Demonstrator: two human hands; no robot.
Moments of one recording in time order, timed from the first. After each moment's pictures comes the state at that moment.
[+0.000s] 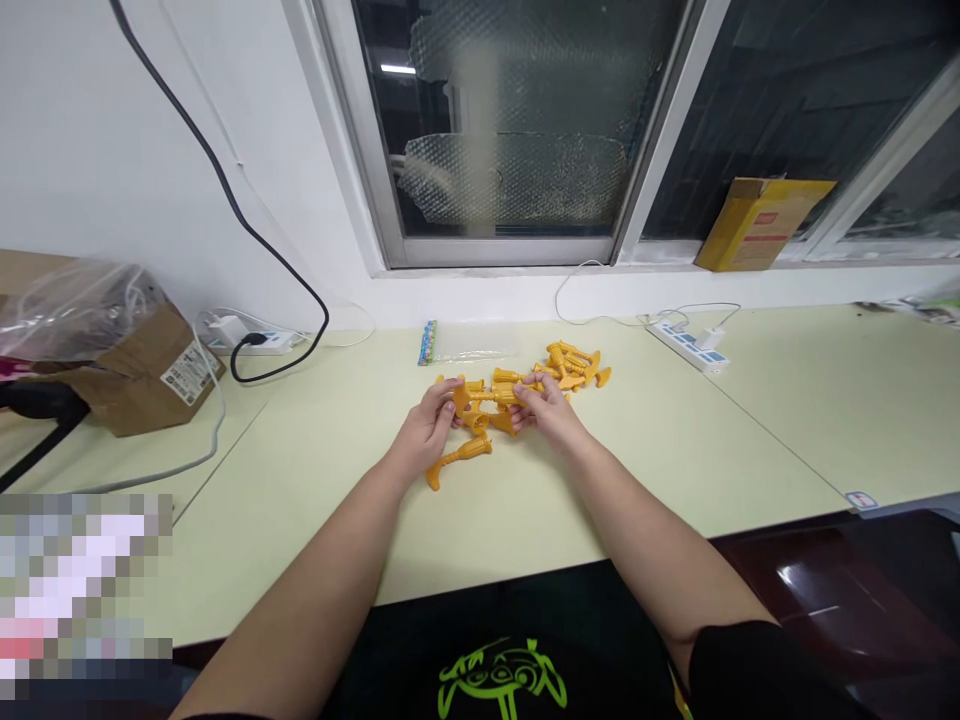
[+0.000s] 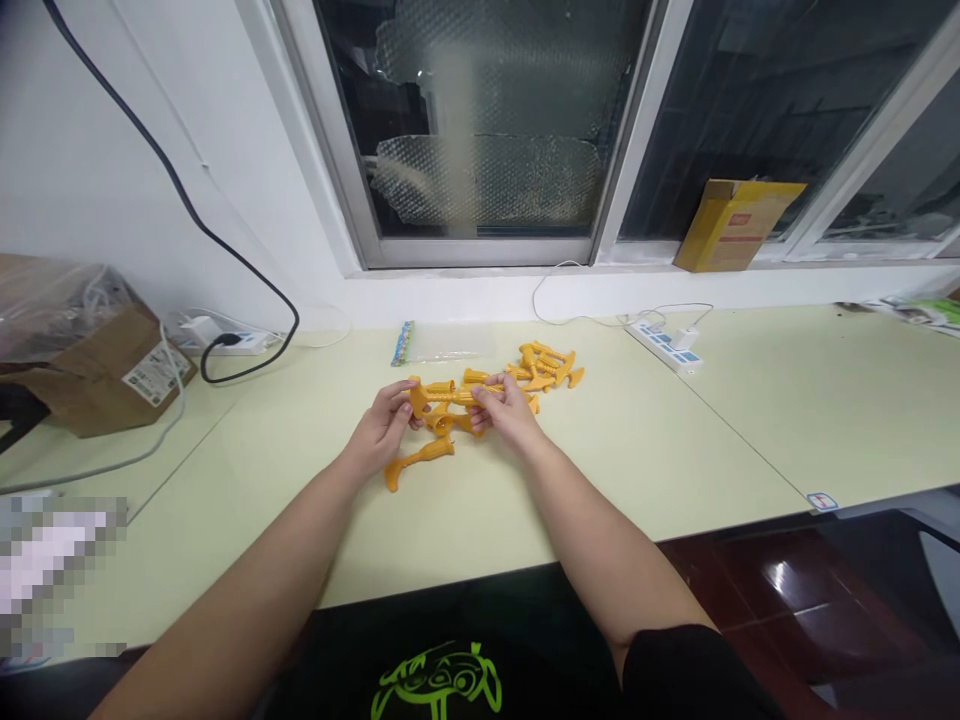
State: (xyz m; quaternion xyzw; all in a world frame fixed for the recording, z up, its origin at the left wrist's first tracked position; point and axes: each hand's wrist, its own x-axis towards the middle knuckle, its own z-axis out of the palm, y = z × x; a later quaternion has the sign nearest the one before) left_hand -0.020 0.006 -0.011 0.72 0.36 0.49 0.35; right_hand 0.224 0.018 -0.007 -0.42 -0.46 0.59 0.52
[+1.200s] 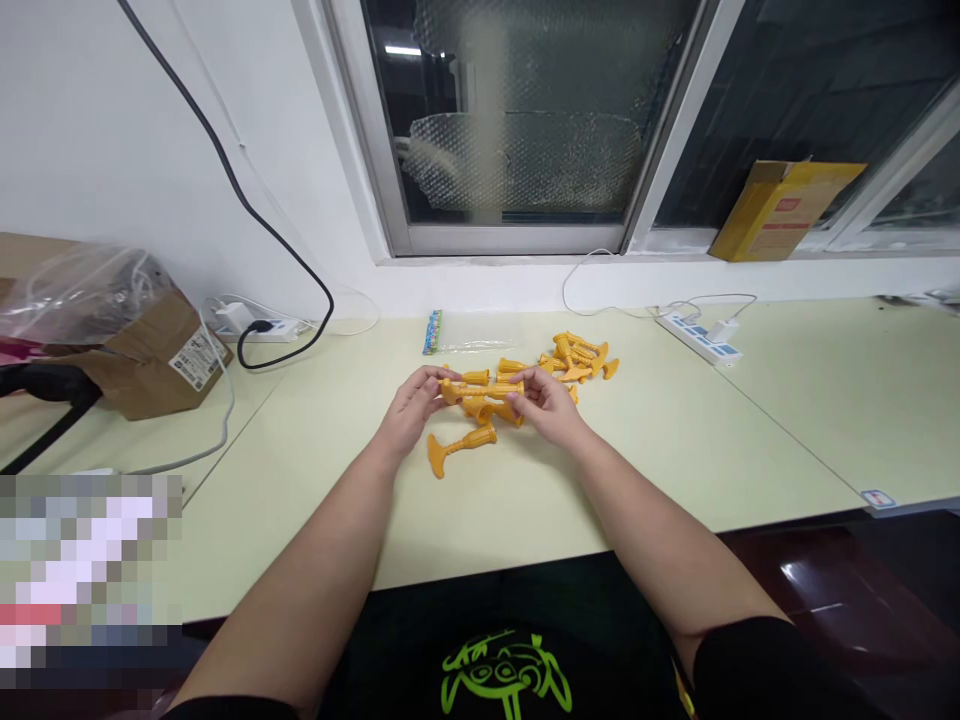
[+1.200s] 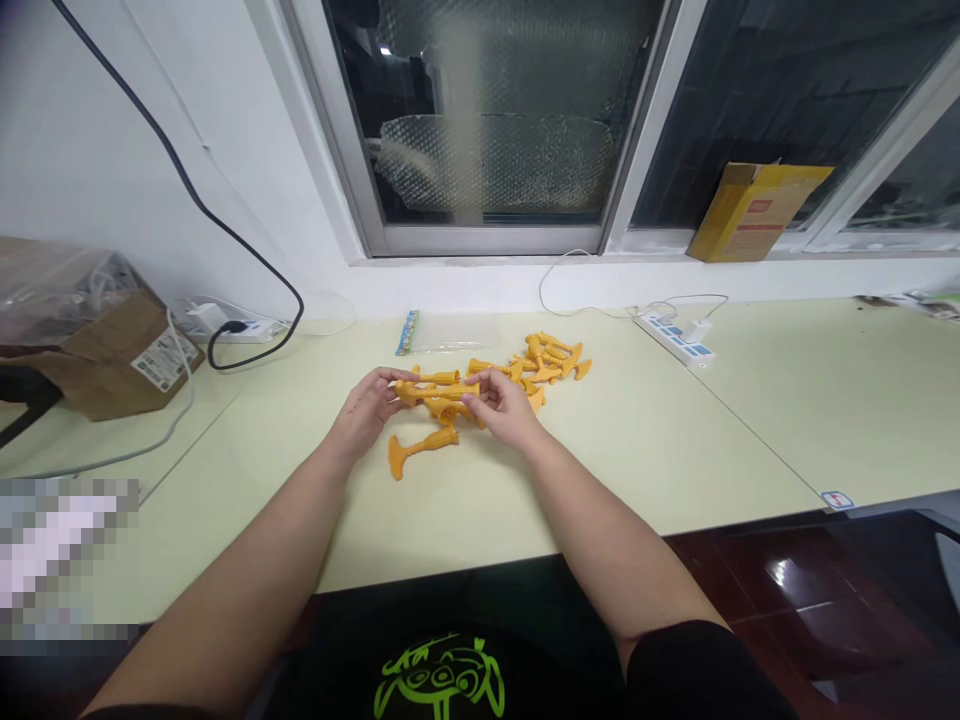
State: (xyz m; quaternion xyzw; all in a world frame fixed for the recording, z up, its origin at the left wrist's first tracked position) left_hand -0.032 0.007 0.011 0.60 0.34 0.54 0.48; right_hand 0.221 0.005 -0.012 -0.36 -0.64 0.46 0.50
